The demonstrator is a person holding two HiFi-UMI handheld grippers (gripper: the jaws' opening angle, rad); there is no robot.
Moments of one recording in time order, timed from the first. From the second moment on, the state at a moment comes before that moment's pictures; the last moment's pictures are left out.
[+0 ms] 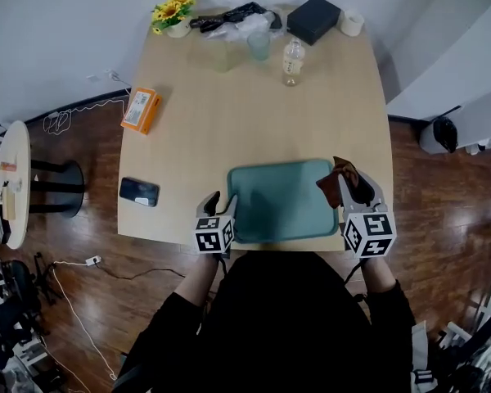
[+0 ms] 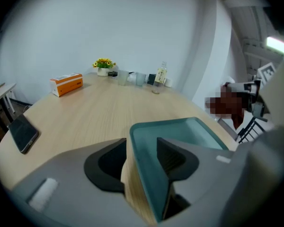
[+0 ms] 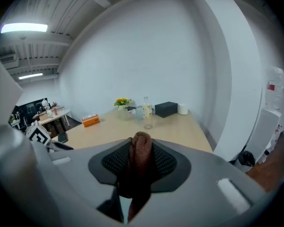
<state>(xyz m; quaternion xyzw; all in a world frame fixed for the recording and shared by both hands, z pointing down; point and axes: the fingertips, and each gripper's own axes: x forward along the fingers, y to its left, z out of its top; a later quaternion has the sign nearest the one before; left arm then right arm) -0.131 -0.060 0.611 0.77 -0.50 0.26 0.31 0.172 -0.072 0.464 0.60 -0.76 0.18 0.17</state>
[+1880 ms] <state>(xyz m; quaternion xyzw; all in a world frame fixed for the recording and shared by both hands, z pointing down) -0.129 -0.038 0.665 0.78 -0.42 0.31 0.35 0.150 -0.077 0.645 0.49 -0.73 0.17 0.45</state>
